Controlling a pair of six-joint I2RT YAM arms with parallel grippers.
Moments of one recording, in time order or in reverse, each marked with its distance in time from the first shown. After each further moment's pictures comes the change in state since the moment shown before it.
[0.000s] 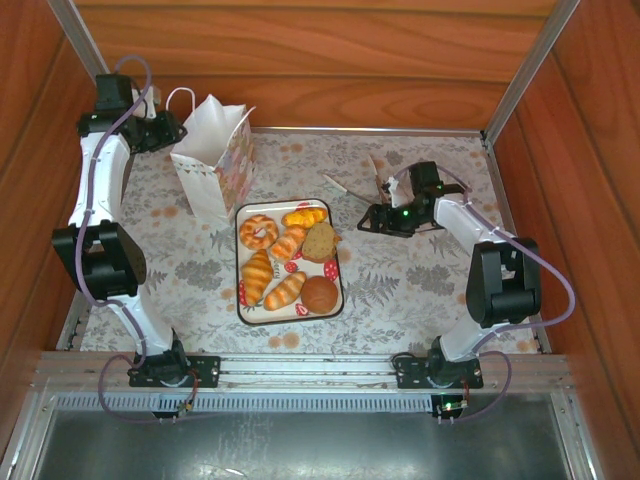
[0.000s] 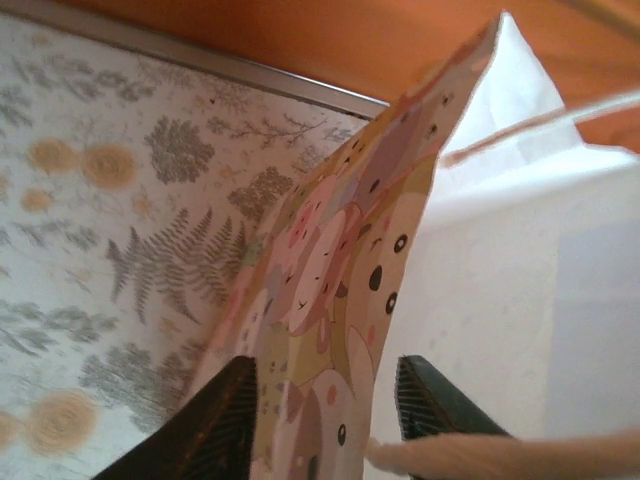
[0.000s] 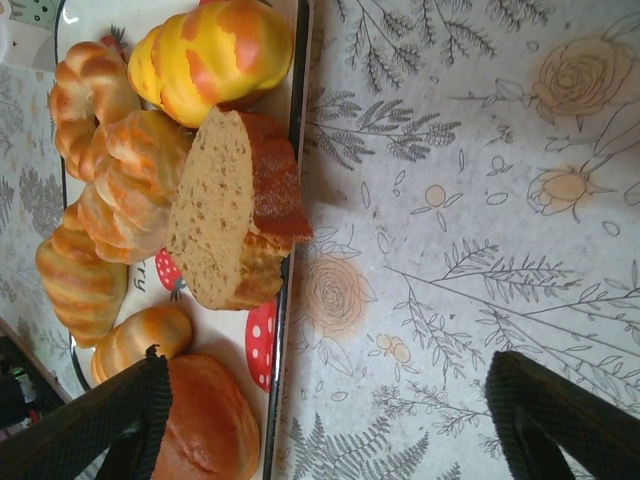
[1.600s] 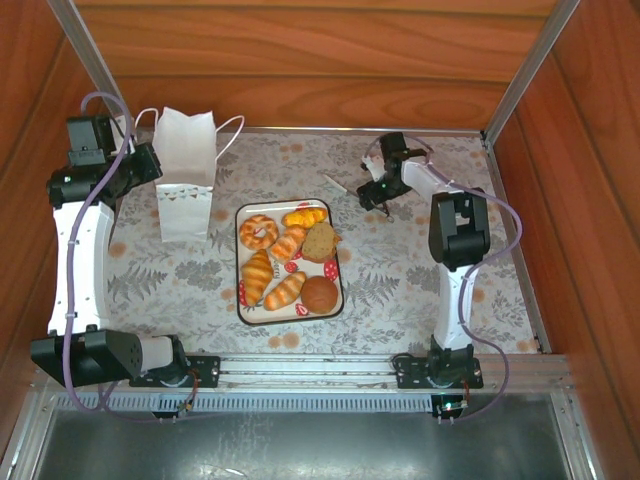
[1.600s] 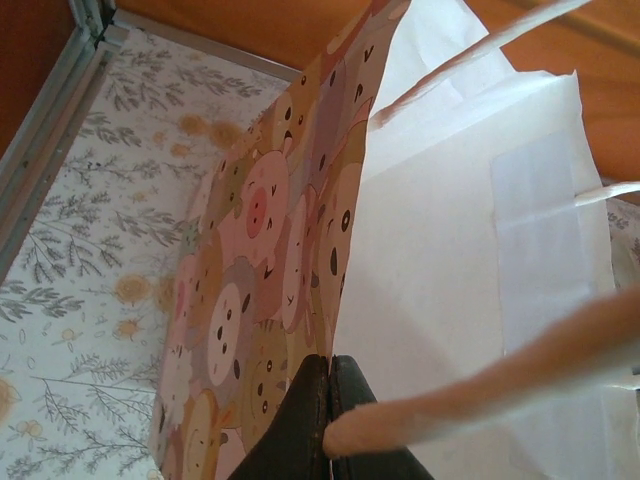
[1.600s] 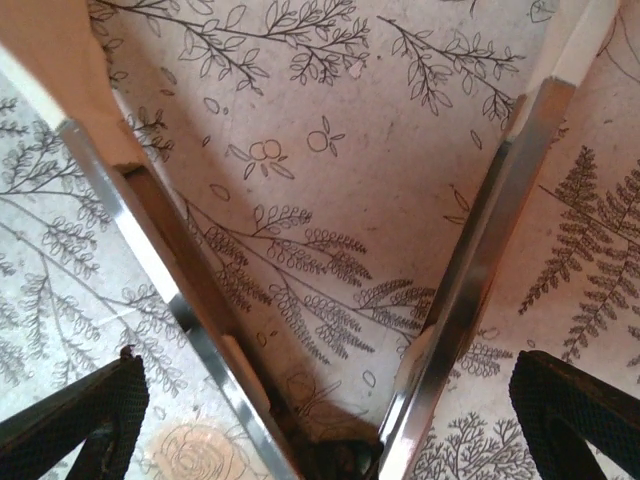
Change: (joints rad) left arm -0.004 -0.552 -0.381 -0.032 -0.206 -0.048; right arm 0.052 0.548 0.585 -0.043 0.516 -0.390
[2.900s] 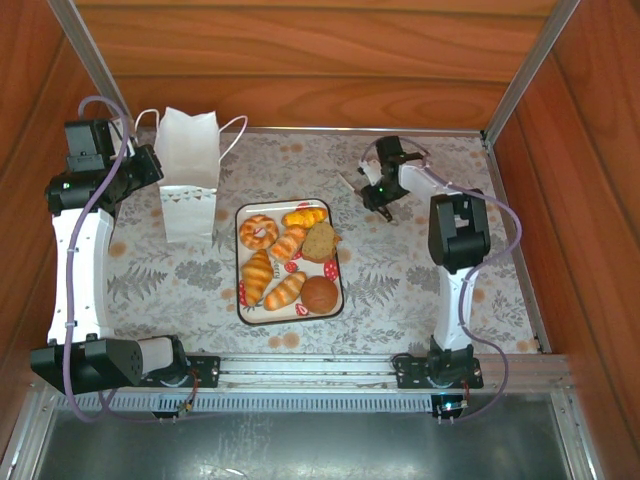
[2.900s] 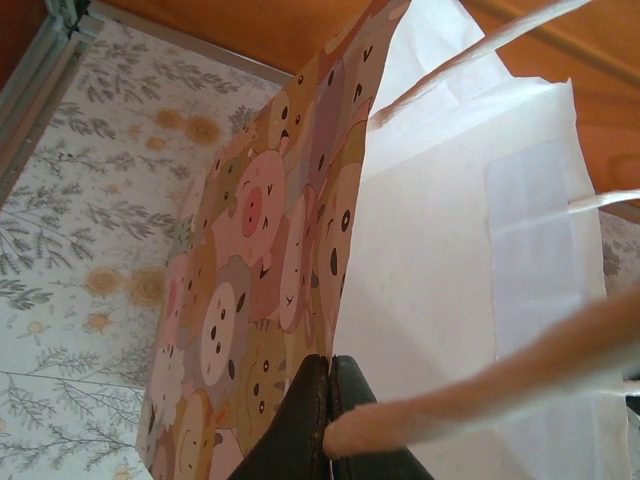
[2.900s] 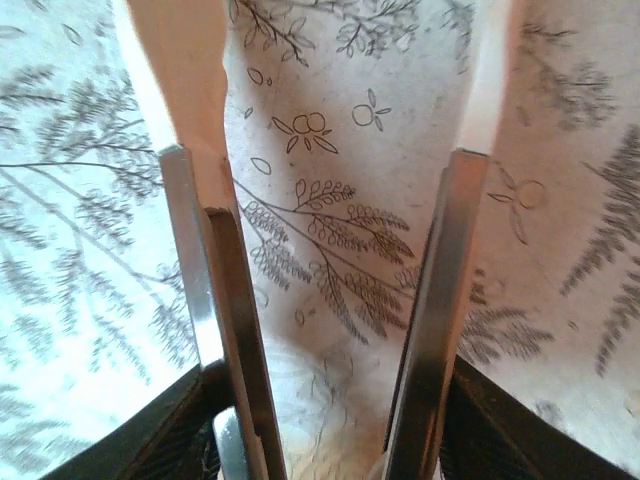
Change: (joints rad) left arm 0.000 -0.034 -0.028 0.012 0.045 -0.042; right arm 0.028 -0.072 -0.093 0.044 0.010 0.027
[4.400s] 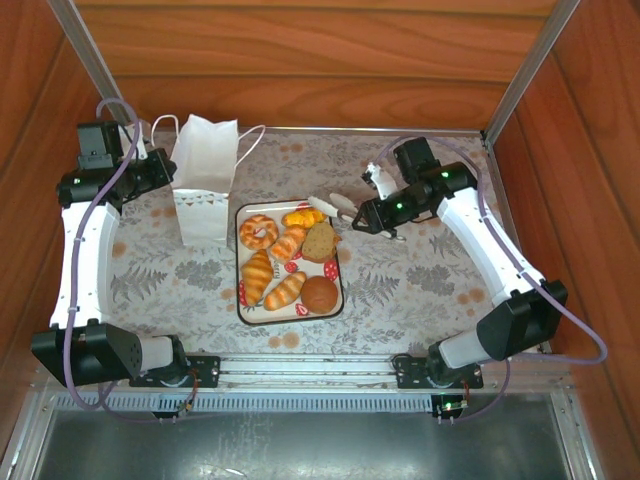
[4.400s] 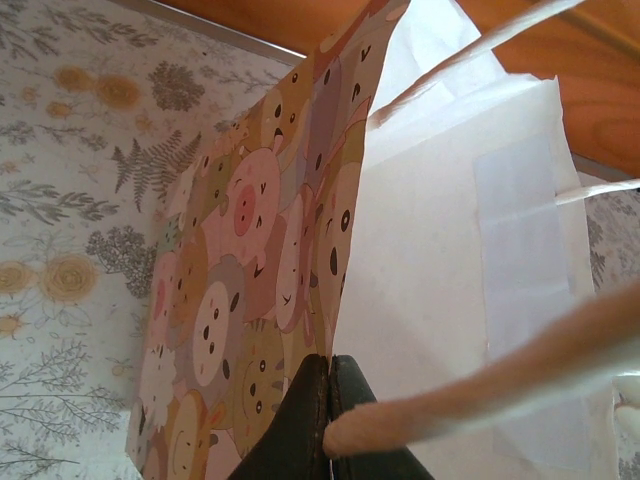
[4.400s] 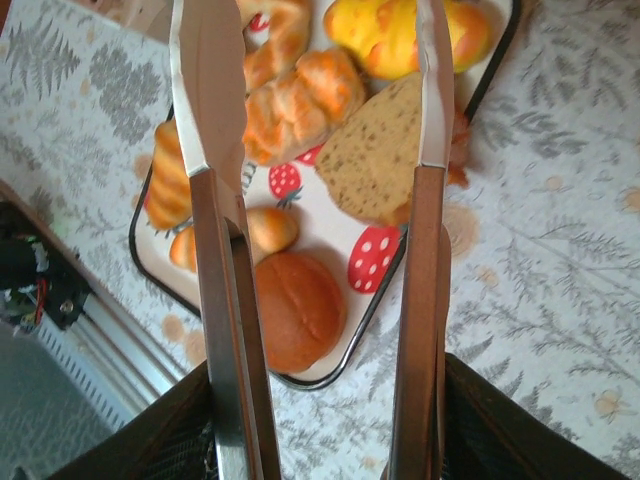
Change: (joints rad) left arm -0.012 0.041 -0.053 0.047 0.144 0.045; right arm 0.154 -0.658 -0.150 -0.469 -0.381 0.230
